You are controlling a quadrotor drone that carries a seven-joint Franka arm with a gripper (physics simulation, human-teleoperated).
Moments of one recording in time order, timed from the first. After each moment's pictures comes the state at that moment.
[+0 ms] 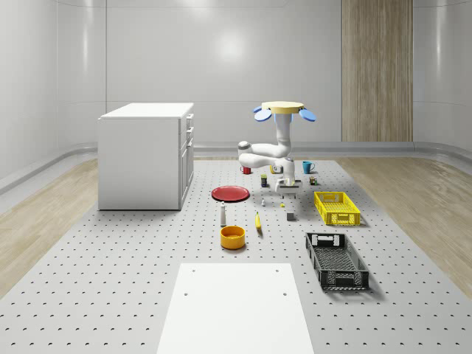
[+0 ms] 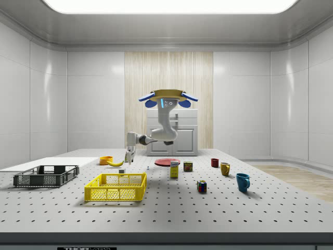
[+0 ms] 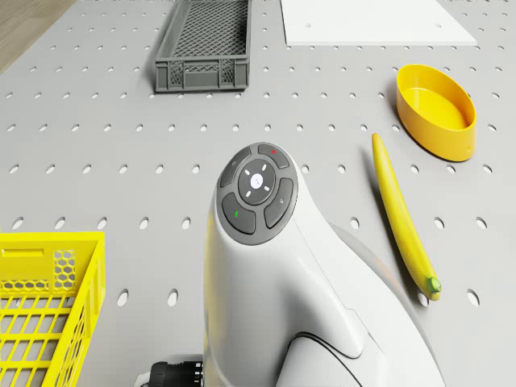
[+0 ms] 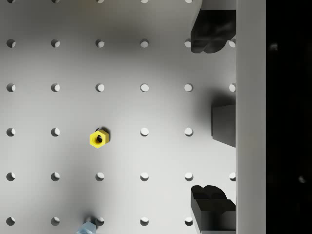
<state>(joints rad) -1.17 -1.50 1.37 -2.87 -1.78 1.56 1.69</state>
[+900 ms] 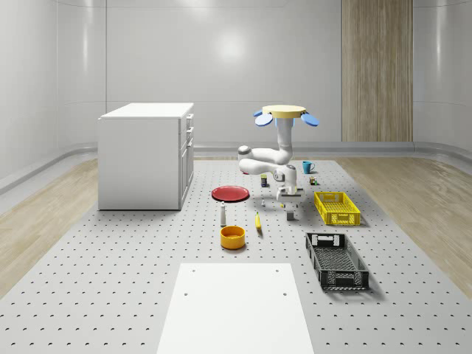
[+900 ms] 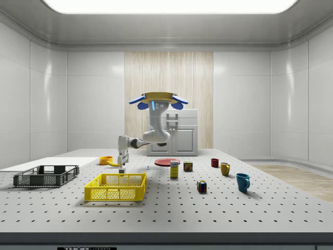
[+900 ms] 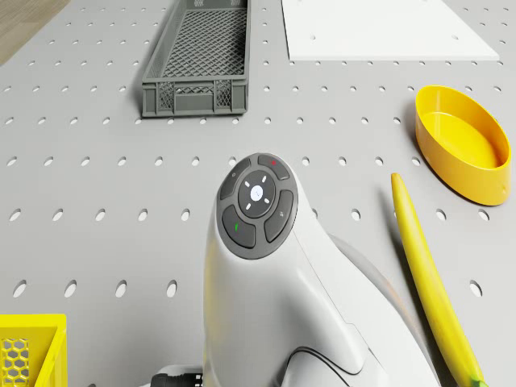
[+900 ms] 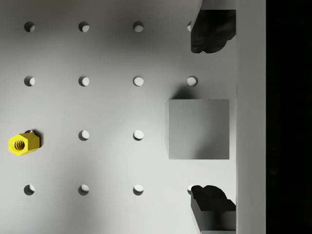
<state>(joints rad) -1.18 -1.52 1.32 -2.86 -1.83 1.60 1.69</state>
